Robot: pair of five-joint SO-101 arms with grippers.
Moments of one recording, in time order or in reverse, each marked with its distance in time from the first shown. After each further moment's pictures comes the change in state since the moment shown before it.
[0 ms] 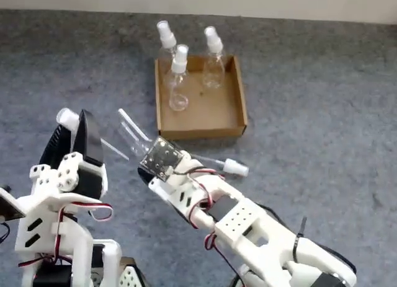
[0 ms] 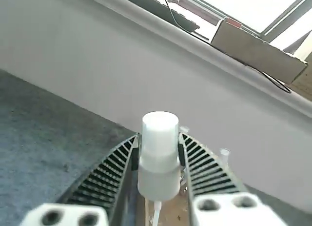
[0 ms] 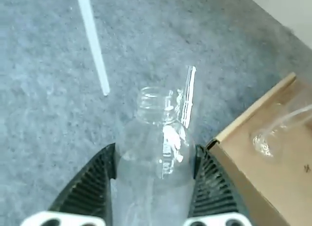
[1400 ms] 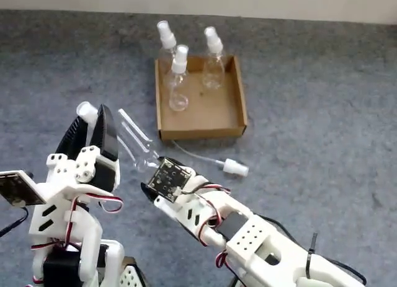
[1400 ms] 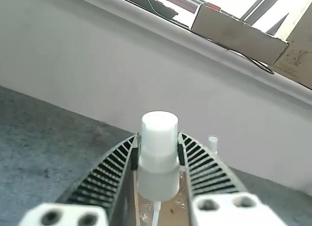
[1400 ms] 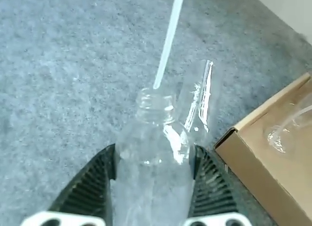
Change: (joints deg) left arm 6.8 -0.1 7.6 -8.3 -3.6; right arm -3.0 -12.3 9.6 -0.1 0.3
